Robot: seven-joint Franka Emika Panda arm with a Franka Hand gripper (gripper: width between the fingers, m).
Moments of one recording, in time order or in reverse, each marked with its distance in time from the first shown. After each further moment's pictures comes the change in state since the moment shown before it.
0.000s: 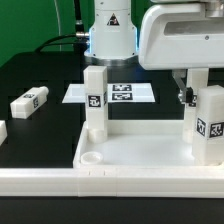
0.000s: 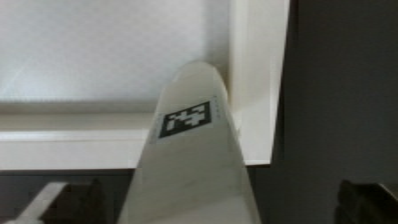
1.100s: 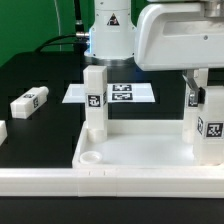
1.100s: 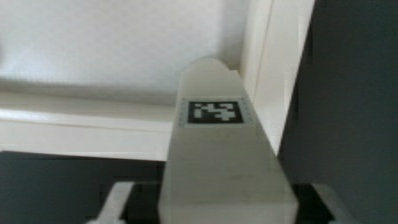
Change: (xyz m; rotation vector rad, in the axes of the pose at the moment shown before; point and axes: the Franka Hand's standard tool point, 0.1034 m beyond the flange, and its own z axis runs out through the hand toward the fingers) arm 0.001 0.005 0.000 -0.008 0.001 0.024
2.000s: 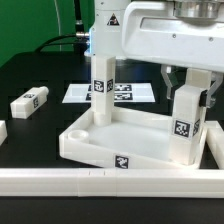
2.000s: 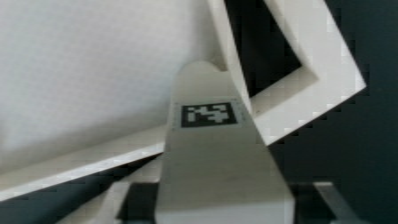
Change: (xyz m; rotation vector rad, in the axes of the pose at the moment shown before) arm -0.001 0.030 0.000 -0.058 0.002 0.642
